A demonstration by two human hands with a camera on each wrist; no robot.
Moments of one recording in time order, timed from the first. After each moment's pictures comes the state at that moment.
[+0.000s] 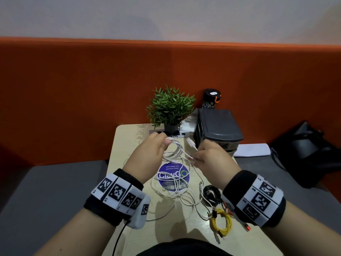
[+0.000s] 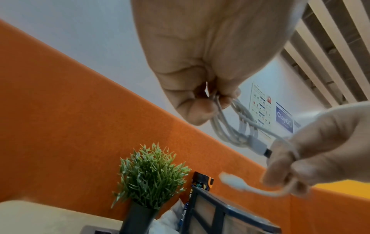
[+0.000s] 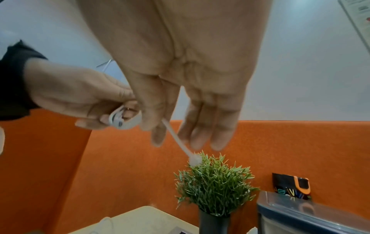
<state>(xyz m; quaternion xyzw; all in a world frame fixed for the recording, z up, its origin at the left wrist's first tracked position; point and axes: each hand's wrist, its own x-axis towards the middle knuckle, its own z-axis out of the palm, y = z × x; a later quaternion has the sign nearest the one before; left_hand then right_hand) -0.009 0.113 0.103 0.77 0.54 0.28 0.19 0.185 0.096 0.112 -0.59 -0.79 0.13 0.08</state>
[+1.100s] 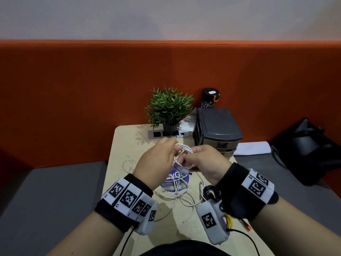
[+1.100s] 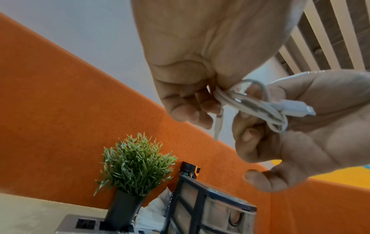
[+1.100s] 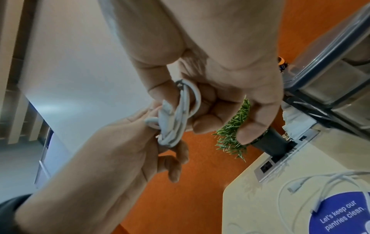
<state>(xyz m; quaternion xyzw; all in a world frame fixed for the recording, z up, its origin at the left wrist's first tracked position) 0.015 0.107 0.101 0.79 0.52 0.25 0.19 0.163 0.104 0.113 -0.53 -0.51 0.59 0.34</state>
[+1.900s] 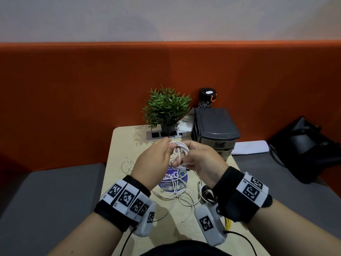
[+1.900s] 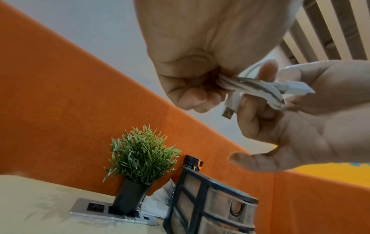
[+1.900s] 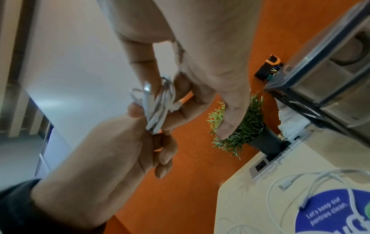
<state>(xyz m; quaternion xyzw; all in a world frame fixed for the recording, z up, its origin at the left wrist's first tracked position) 0.015 0.106 0.095 0.77 0.55 0.28 0.19 0.168 0.099 0.110 -0.42 -0.44 0.67 0.42</state>
